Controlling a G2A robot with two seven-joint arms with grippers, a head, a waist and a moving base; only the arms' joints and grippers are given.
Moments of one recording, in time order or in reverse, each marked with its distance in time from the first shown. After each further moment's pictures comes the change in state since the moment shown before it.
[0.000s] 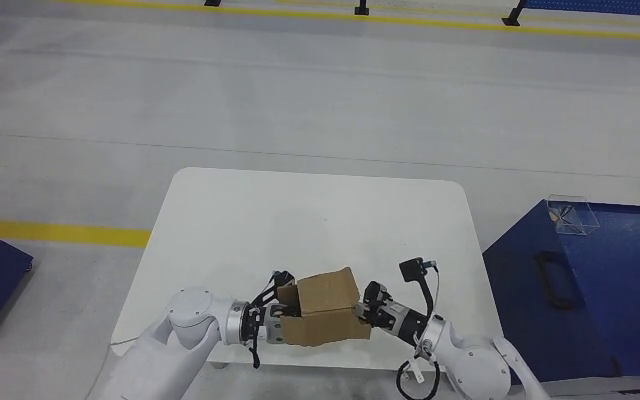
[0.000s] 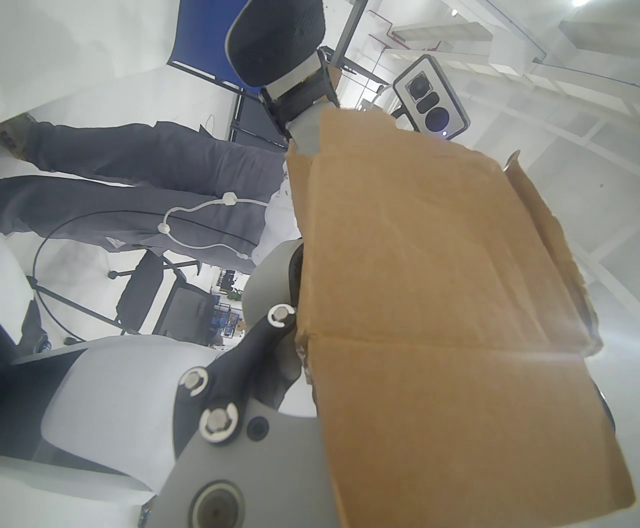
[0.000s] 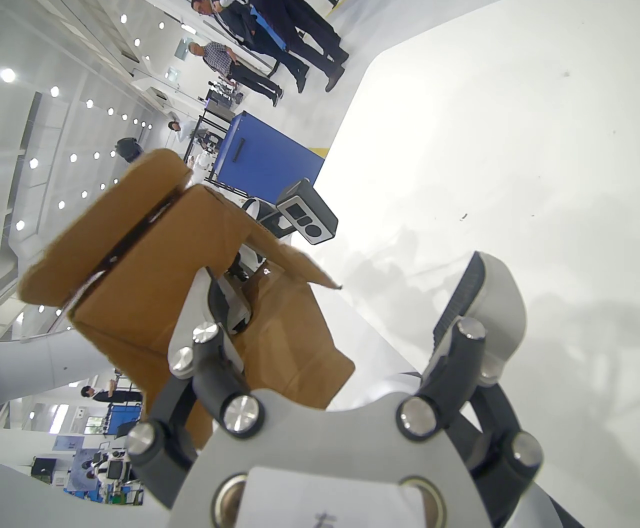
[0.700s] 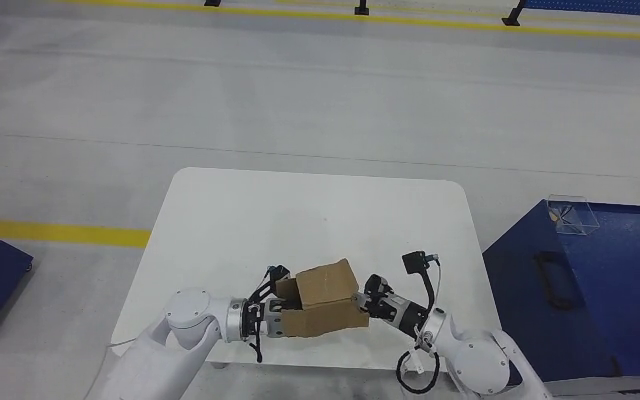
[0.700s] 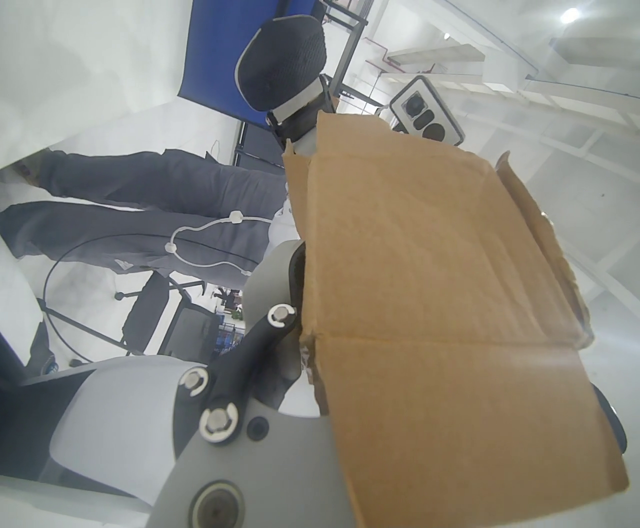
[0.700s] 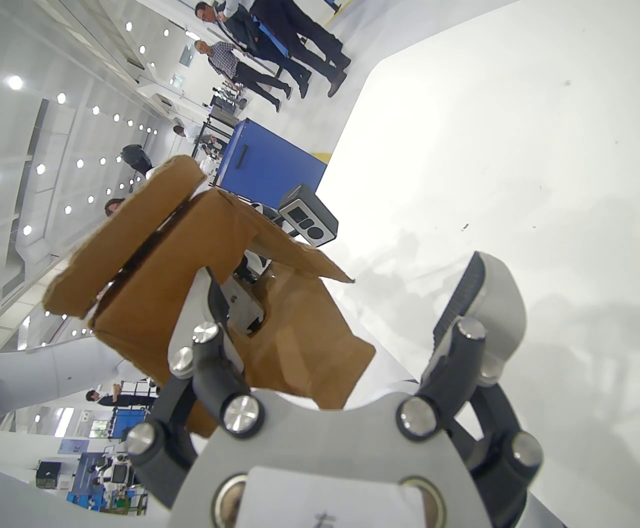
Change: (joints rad) left arm 0.014 0.002 -0.021 -0.011 0.003 -0.043 0.078; right arm 0.021 -0.003 0.024 0.021 0.047 -0.002 -0.019
